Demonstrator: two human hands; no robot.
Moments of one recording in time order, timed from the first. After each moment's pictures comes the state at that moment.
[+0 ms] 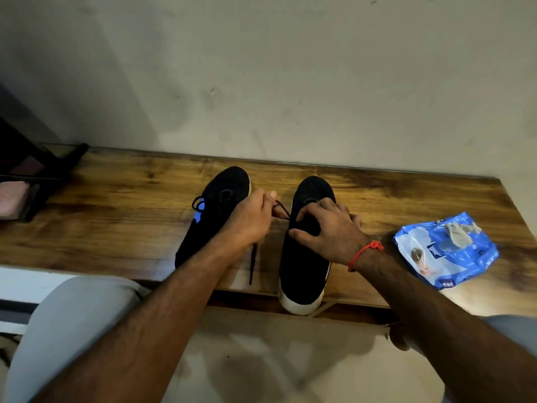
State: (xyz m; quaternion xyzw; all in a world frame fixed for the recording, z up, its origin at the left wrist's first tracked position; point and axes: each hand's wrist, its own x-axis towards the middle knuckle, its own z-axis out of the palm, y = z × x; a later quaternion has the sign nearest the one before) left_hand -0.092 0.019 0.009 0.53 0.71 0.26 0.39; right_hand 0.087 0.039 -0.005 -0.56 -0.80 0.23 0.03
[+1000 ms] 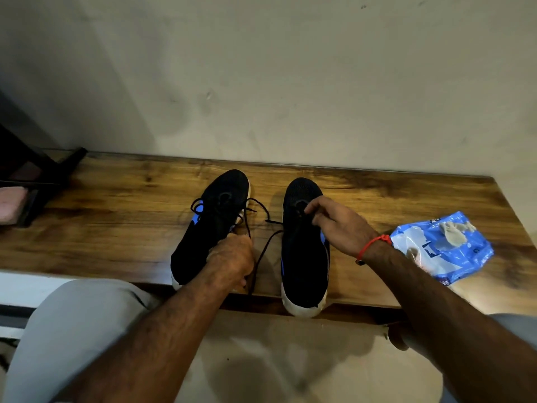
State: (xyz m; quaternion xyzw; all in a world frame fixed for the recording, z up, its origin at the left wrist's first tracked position) left_hand -0.100 -0.001 -0.028 0.51 0.79 -0.13 0.32; right_hand 0.103 0.048 0.005 -0.57 -0.72 0.37 0.11
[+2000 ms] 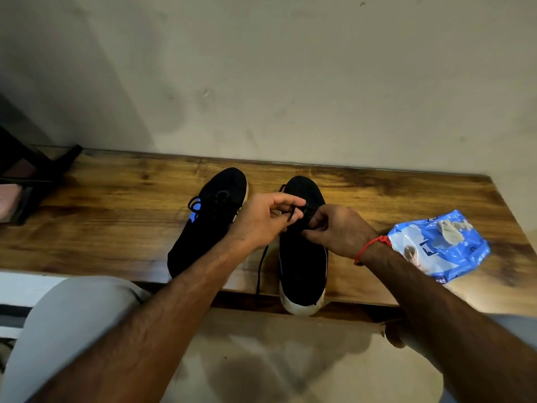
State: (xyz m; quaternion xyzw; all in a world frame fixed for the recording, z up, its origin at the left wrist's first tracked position) left_hand -0.078 0.014 0.007 0.57 0.60 0.36 0.44; right_hand 0.108 0.049 0.002 -0.59 -0.74 0.33 0.07
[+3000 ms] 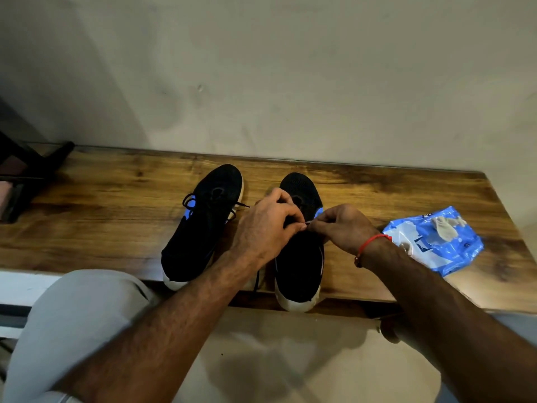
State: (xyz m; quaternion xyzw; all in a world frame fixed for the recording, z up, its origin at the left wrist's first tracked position) left_hand -0.059 0.010 -0.014 0.74 0.62 0.22 0.17; right_hand 0.118 0.045 -0.003 -0.62 -0.62 0.45 0.14
